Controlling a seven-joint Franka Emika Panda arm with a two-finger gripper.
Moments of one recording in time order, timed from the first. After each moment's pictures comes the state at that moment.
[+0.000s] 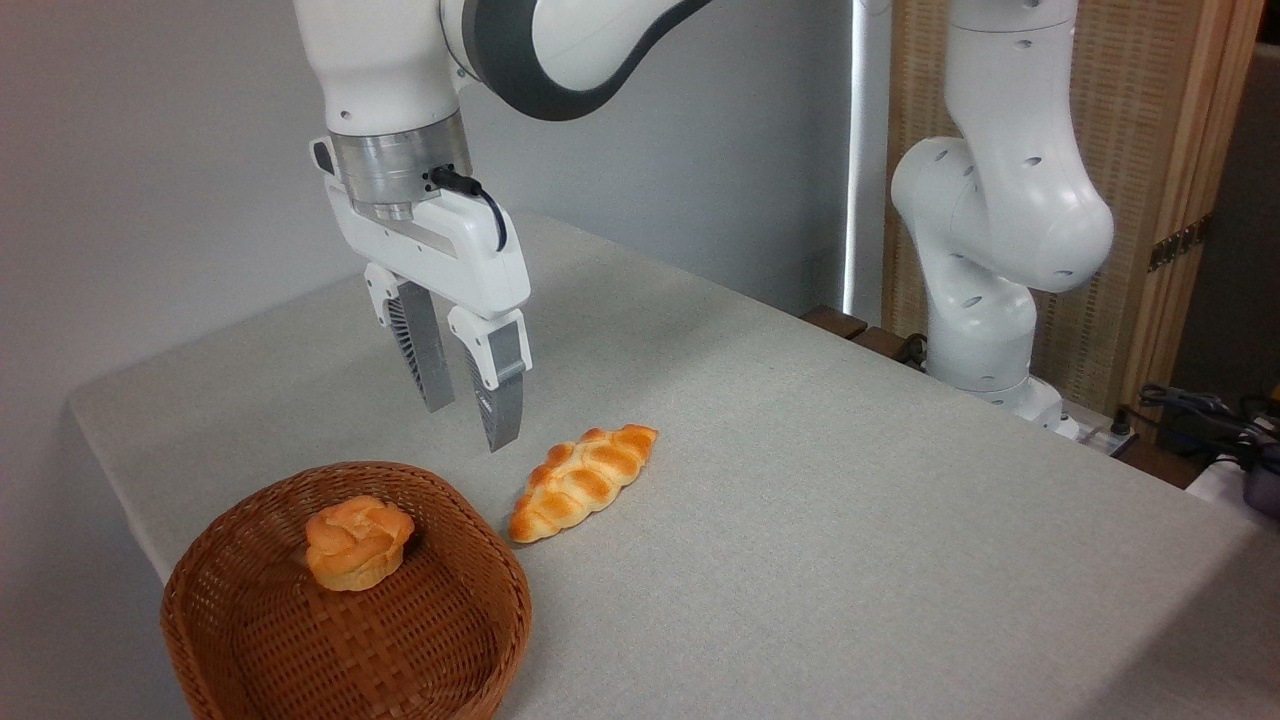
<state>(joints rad) -0.25 0.03 0.06 -1.79 0.00 1.86 0.52</state>
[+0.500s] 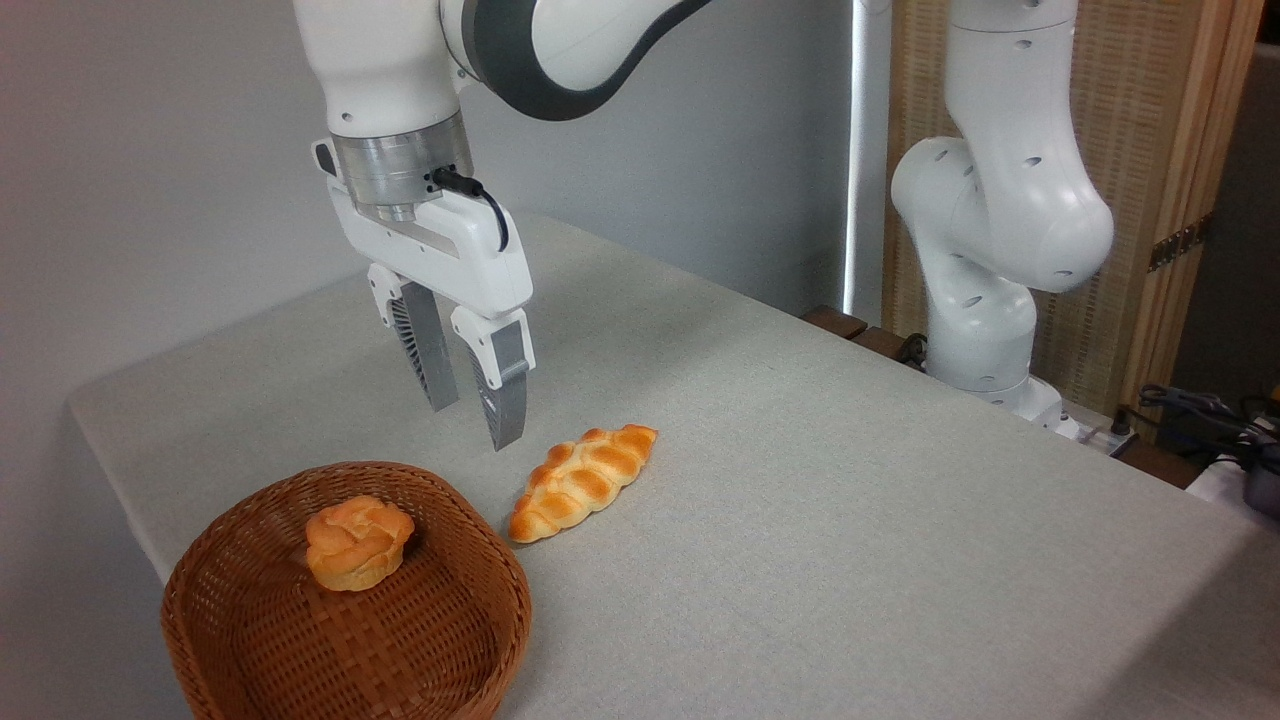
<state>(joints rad) -0.25 0.03 0.06 -1.79 0.00 1.84 0.52</state>
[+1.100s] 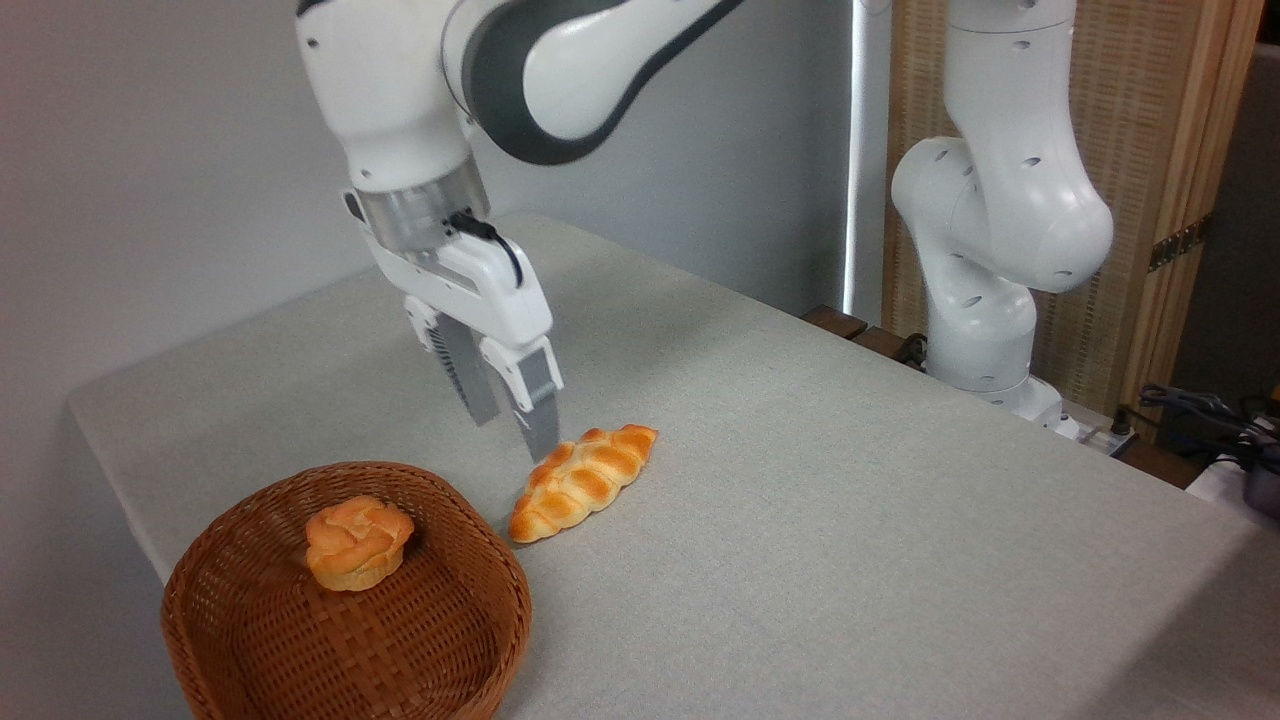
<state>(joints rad) -0.25 0.03 0.03 -1.90 0.00 1.83 0.52</state>
